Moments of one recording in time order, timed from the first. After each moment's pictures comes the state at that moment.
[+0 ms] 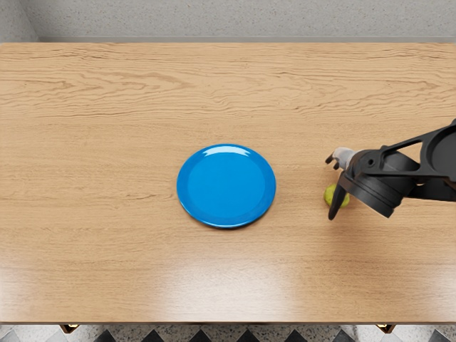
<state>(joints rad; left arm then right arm) 0.01 0.00 0.02 -0.39 -0.04 0.03 0.08 1.66 -0.42 -0.65 1.60 -0.12 -0.59 -0.61</state>
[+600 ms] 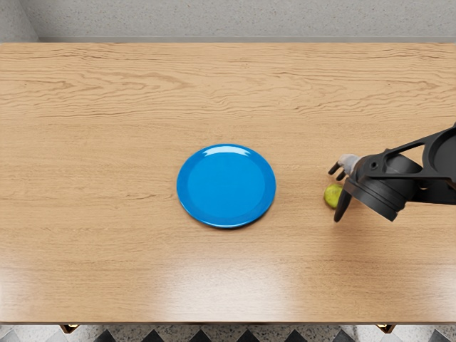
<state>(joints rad) 0.01 0.00 0.02 -0.39 -0.04 0.03 0.08 1.67 -0.42 -0.68 1.61 -0.08 -0.59 -0.61</state>
